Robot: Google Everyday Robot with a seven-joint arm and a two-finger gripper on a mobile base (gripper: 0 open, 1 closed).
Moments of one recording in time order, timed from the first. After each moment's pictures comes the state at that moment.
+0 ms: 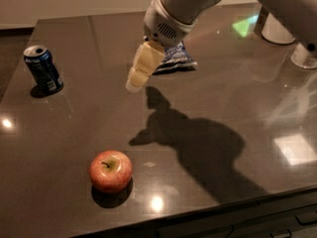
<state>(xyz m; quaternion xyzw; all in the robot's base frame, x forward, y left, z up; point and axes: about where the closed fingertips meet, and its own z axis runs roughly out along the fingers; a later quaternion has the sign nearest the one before) 0.551 0.032 0.957 -0.63 0.72 0.12 0.27</state>
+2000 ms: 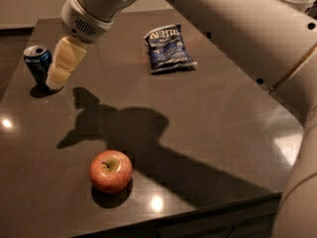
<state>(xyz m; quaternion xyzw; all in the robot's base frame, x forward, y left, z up) 0.549 0.202 0.971 -0.69 0.62 0.21 0.31</state>
